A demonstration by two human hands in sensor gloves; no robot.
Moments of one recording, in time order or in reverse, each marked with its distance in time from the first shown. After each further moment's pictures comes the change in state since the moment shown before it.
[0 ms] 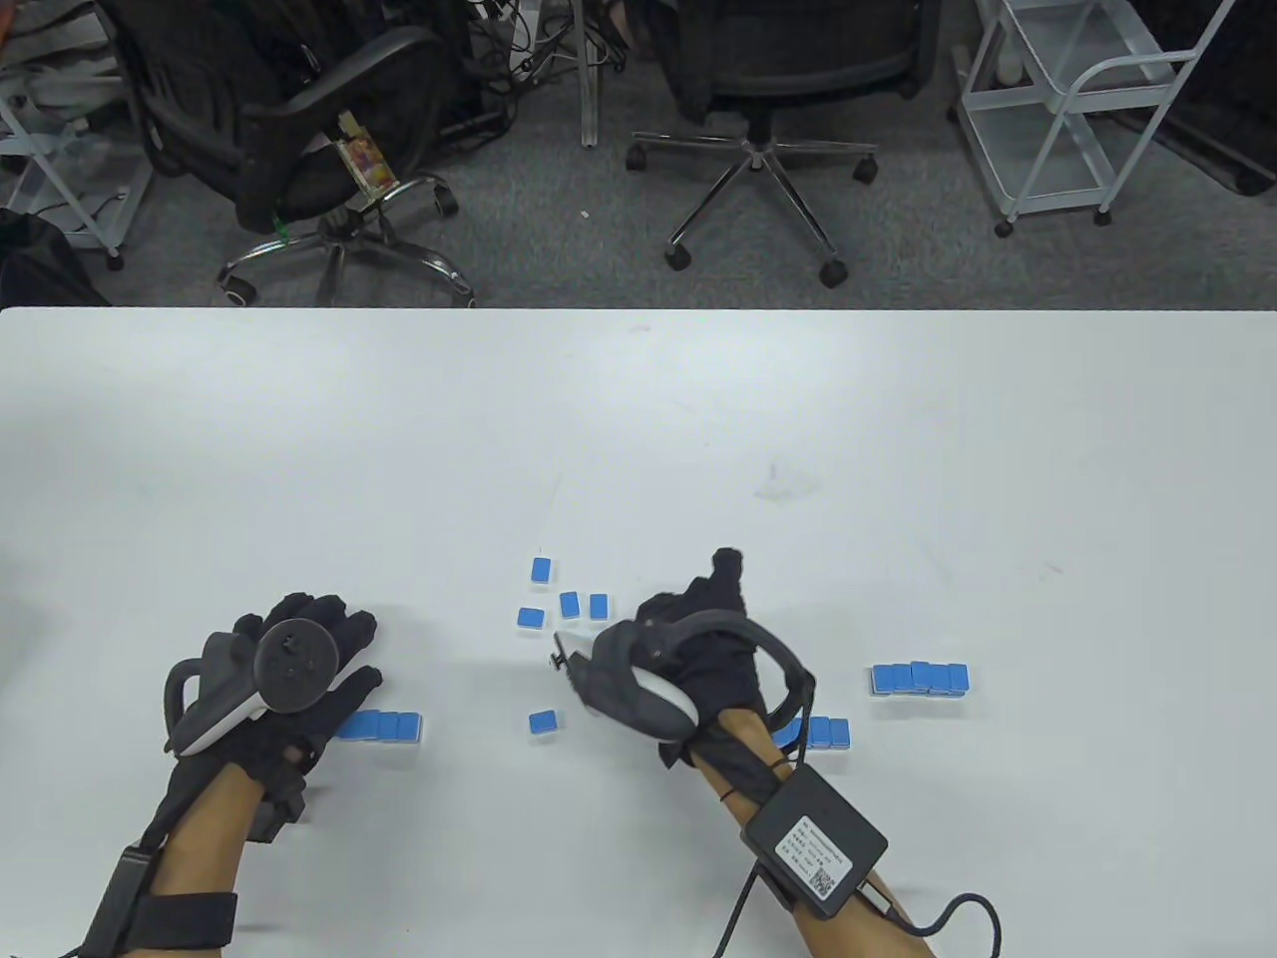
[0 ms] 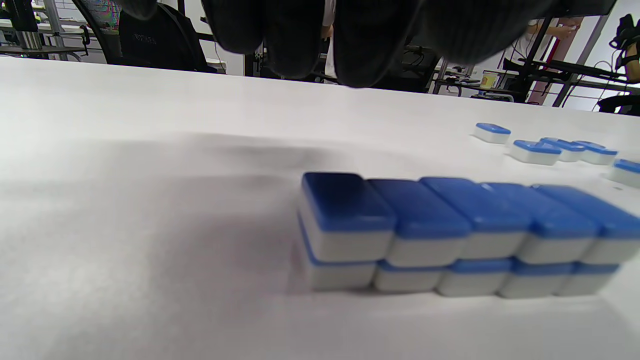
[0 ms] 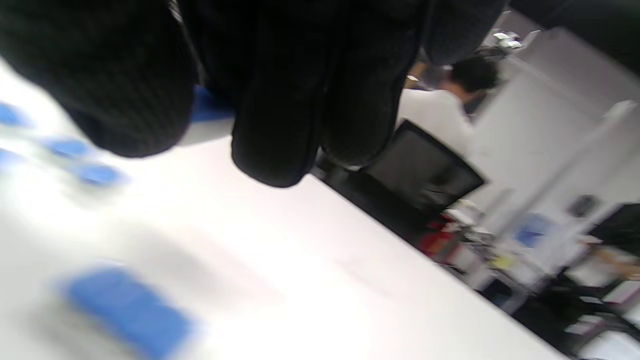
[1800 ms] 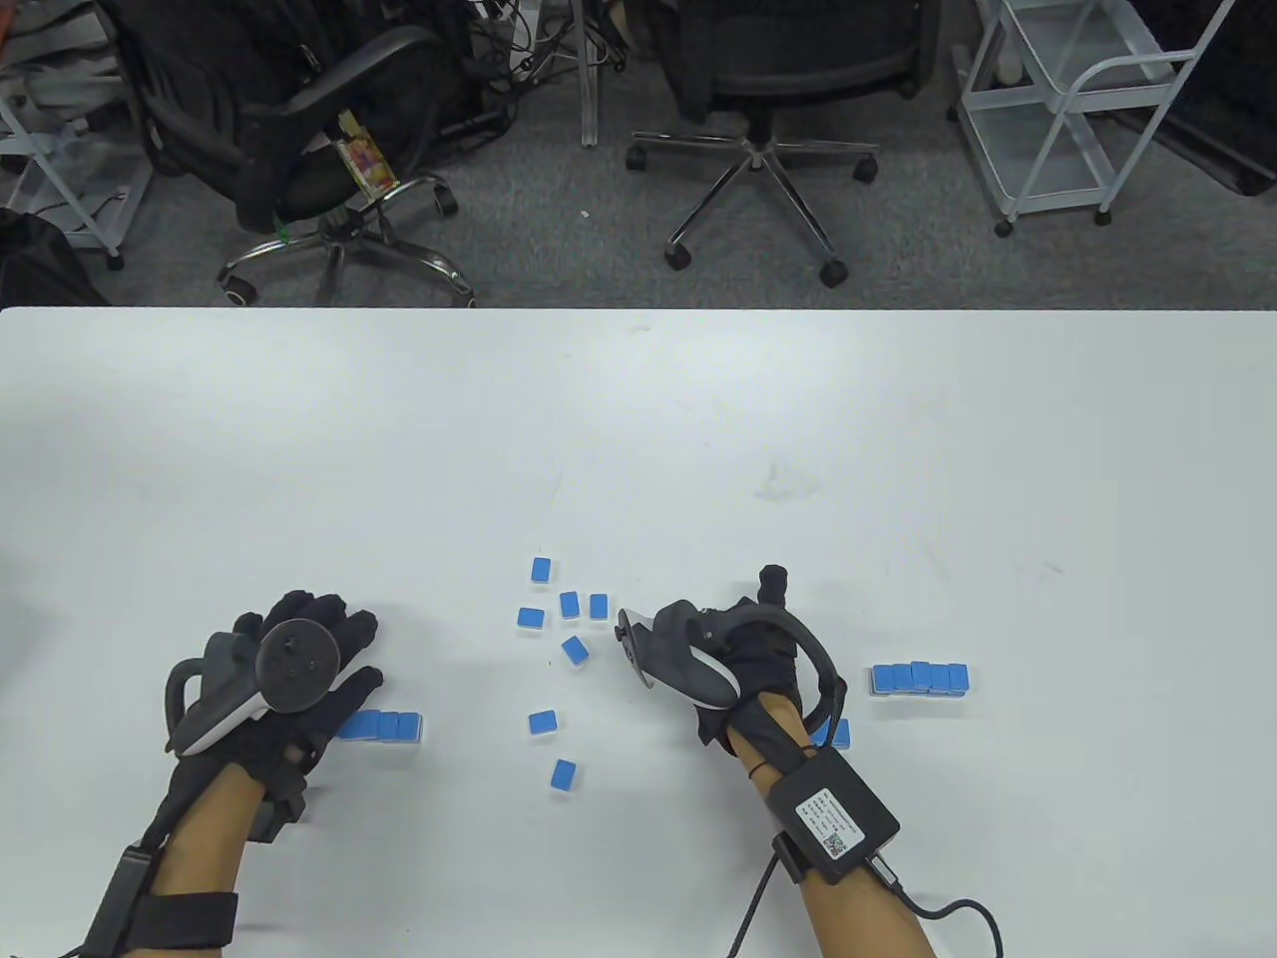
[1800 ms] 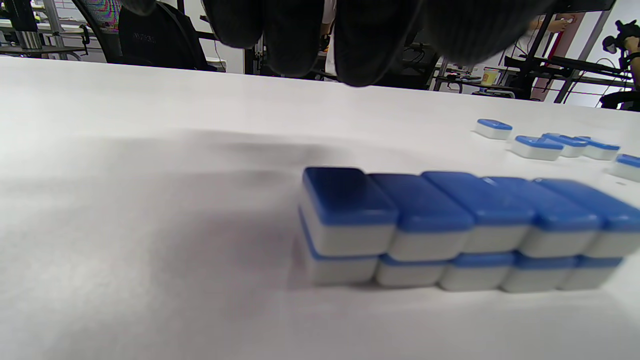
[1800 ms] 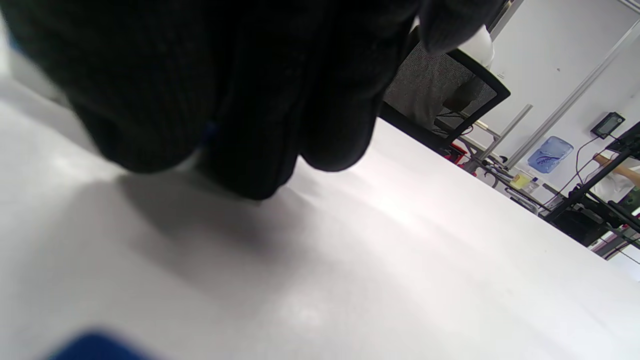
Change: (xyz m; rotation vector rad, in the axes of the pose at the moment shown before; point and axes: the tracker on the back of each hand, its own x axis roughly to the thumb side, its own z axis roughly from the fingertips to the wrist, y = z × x) left_hand 0.001 -0.001 0.000 -0.010 0.003 -0.011; right_hand 0.031 0.087 -0.013 0.176 -0.070 -0.176
